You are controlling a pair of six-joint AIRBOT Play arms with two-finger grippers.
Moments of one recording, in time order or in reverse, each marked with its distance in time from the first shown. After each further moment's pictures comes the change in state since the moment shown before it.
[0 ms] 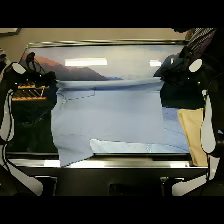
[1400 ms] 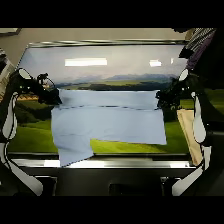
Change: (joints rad) left arm 0.006 -0.045 -0.054 0.037 -0.406 -0.016; right arm 0.000 -0.161 0.000 -0.130 0.467 0.056
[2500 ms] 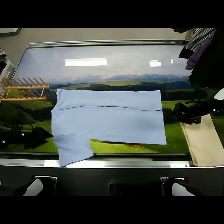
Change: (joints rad) left arm 0.359 0.993 -1.273 -0.227 0.195 0.203; right arm -0.215 0.638 -0.621 0.150 -0.102 -0.218
